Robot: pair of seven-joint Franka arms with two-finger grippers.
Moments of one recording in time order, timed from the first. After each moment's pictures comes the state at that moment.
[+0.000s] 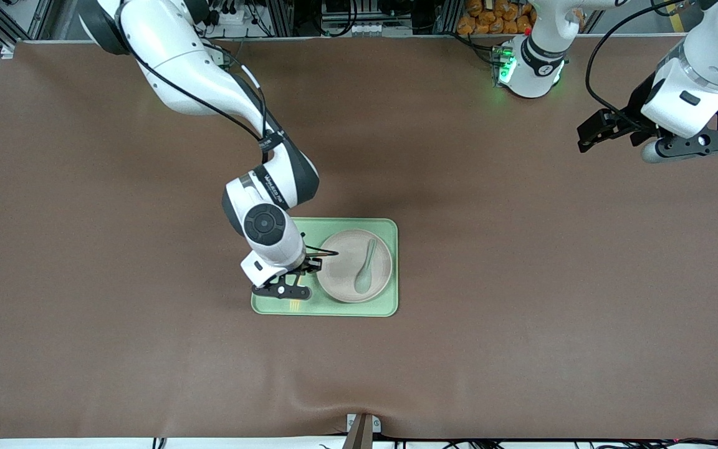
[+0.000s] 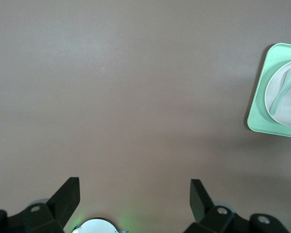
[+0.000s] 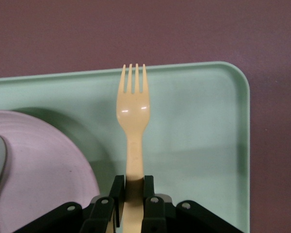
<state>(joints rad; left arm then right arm) -0.08 -0.09 -0.12 -1.69 -0.04 1.55 -0.33 0.54 0.76 -0.02 -1.43 0.02 2.19 0.60</state>
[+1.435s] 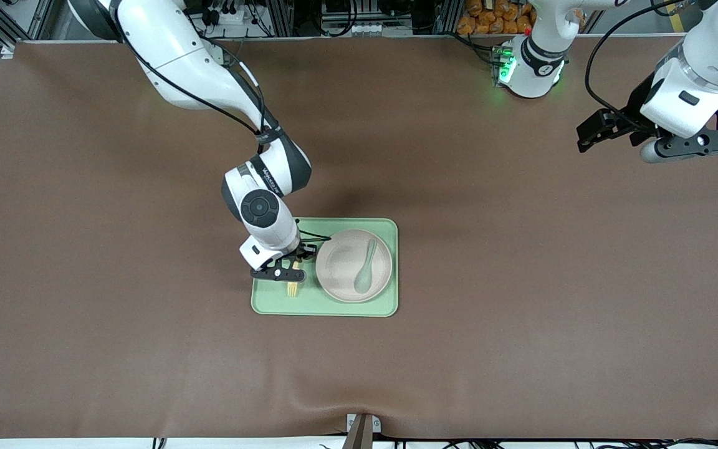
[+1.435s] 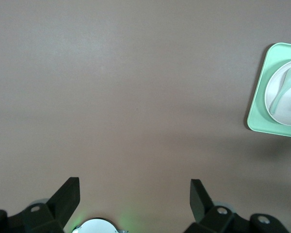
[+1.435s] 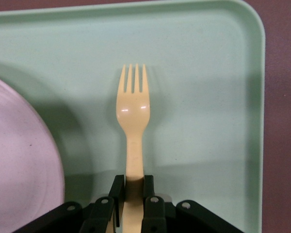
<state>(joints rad) -0.08 -0.09 -0.12 -1.69 -0.04 1.55 -0.33 0.54 0.70 -0.01 -1.66 0.02 2.37 0.60</state>
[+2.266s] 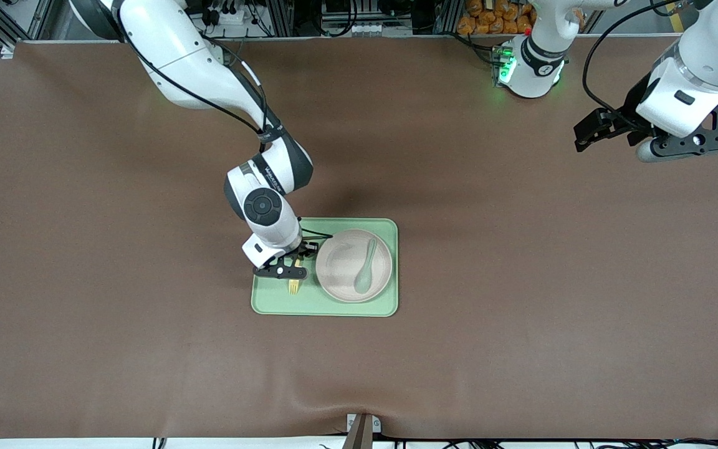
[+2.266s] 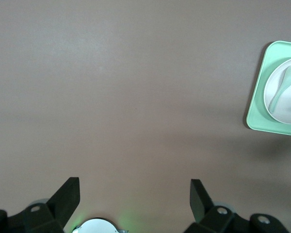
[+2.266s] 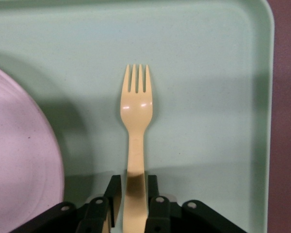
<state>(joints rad) -0.08 -0.09 -0.13 -1.69 -0.04 1.55 -0.33 0.55 0.70 -0.01 -1.67 0.02 2.37 0.61</state>
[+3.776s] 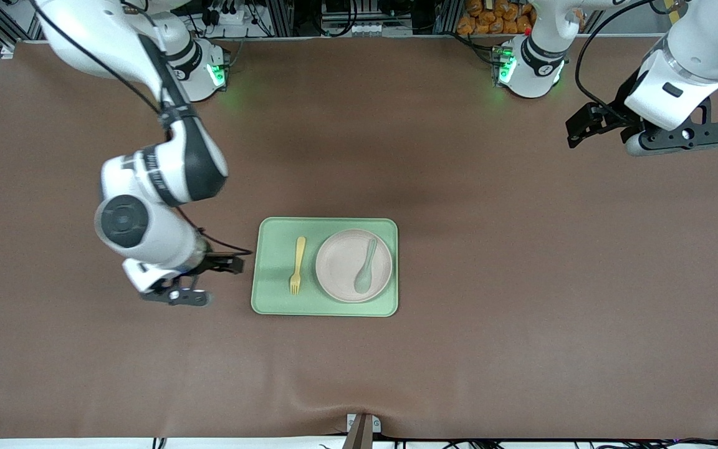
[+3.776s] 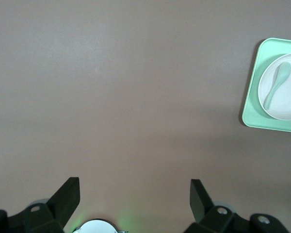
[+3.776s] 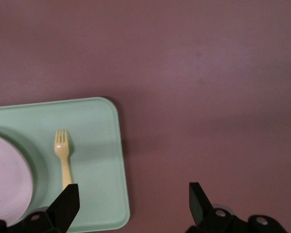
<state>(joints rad) -0.08 -0.10 -0.16 -1.69 -0.04 1.55 -0.33 0.29 0.53 -0.03 -1.42 0.02 1.89 0.38</state>
